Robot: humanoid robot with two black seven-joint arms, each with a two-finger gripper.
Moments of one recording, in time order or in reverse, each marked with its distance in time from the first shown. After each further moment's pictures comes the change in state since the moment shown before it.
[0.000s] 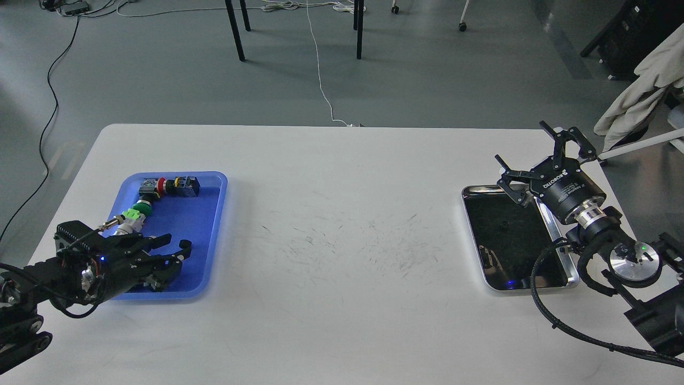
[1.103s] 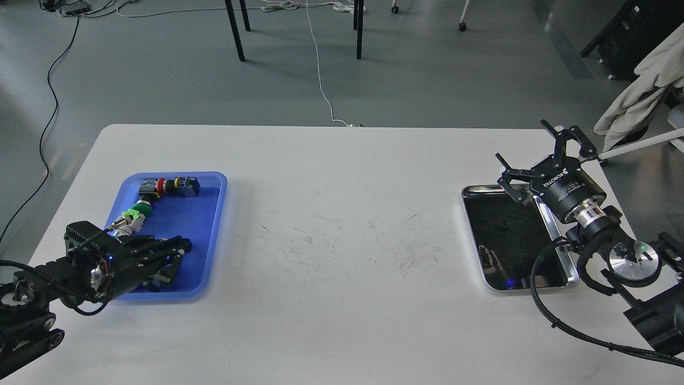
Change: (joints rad) left arm -0.012 -0.060 0.000 0.085 -0.005 0.000 0.000; right arm 0.004 0.002 -0.003 -0.001 0.000 0.000 0.004
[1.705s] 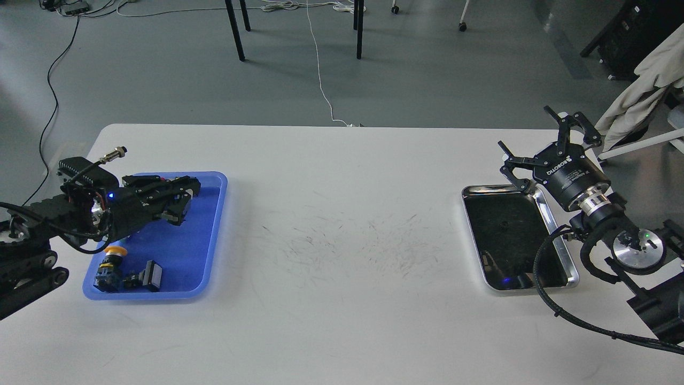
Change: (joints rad) left arm -0.231 0.066 -0.016 -0.221 -0.128 -0.159 0.017; right arm 0.053 -0.015 -0.004 -0.022 -0.025 0.000 -0.002
